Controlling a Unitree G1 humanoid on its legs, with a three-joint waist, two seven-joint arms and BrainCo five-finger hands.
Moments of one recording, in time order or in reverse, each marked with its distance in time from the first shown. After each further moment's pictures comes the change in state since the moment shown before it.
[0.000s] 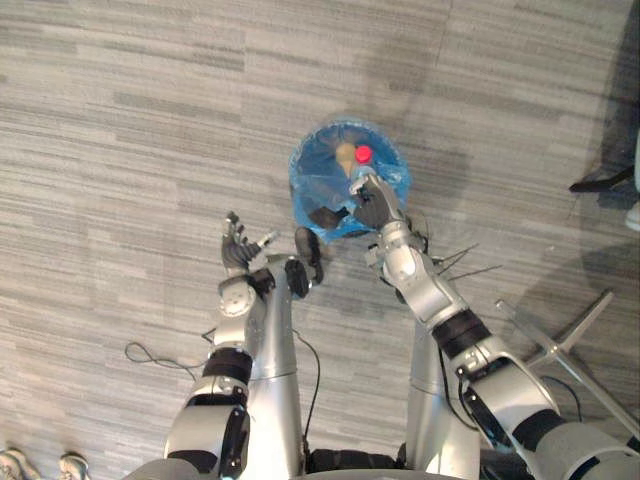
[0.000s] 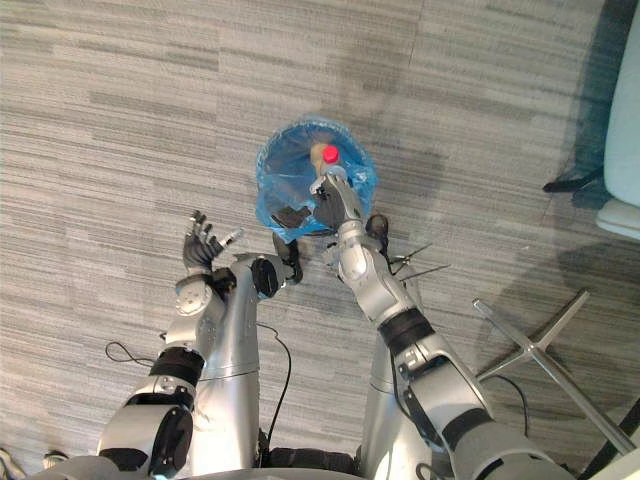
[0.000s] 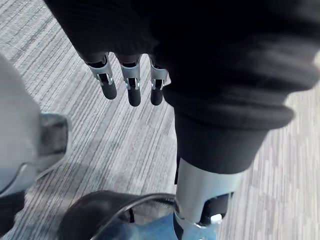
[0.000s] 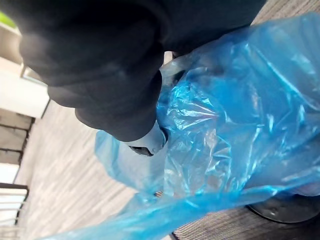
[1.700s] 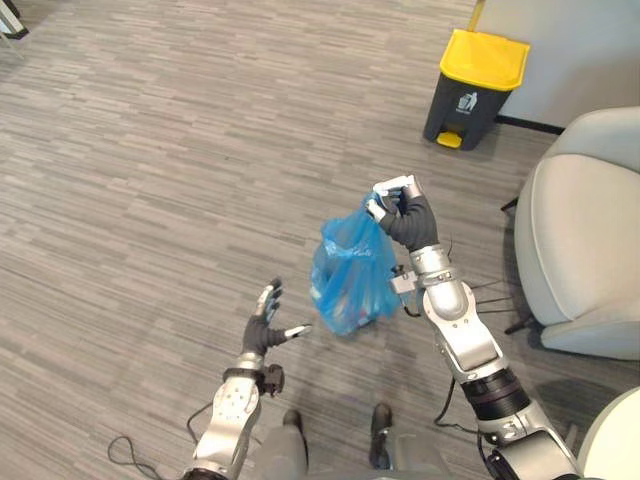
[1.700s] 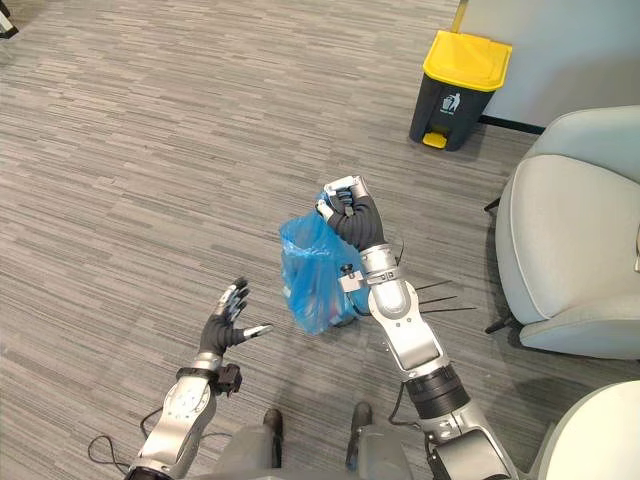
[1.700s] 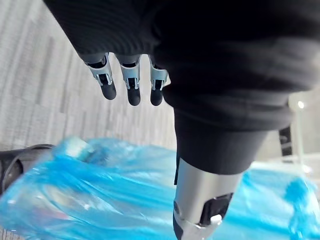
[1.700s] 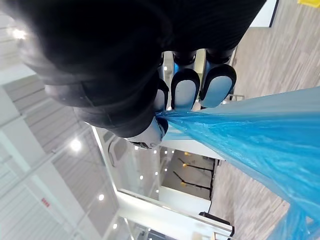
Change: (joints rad) left arm 0.343 0.198 -0.366 -0.574 0.204 -0.063 -0.156; right arm 0.105 -0.087 -0.056 -0.397 0.342 -0.159 0.182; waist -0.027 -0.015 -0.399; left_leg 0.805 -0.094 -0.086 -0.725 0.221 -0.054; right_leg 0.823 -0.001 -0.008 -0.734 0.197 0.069
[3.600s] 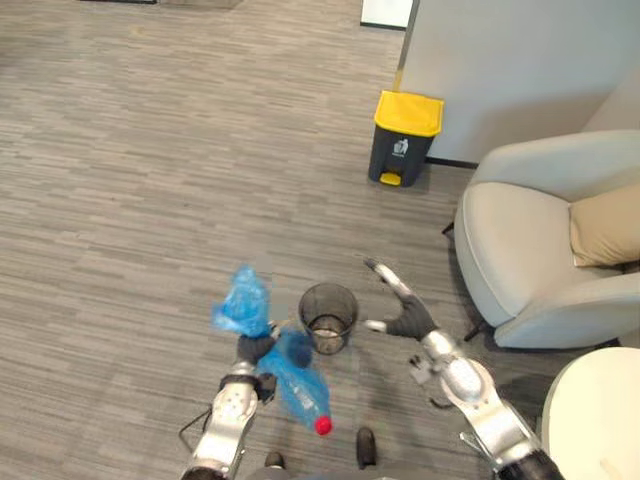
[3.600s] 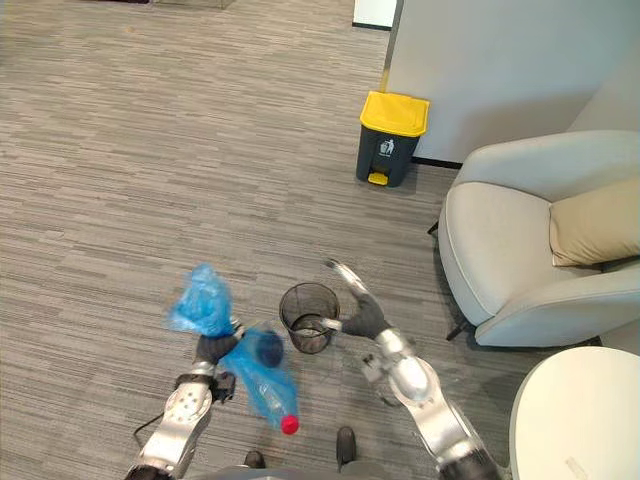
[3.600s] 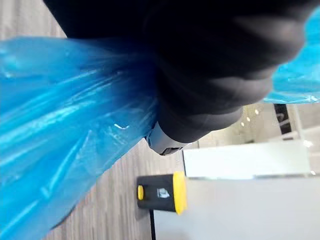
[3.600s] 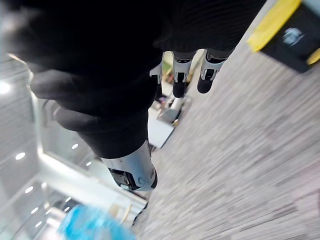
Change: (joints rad) left arm 0.200 -0.060 0.291 0.285 -0.019 0.062 0.061; right arm 0.572 -0.097 -0.171 0.228 -0.137 -0.028 0.142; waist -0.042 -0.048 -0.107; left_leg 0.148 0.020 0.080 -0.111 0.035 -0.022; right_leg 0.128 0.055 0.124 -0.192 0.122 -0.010
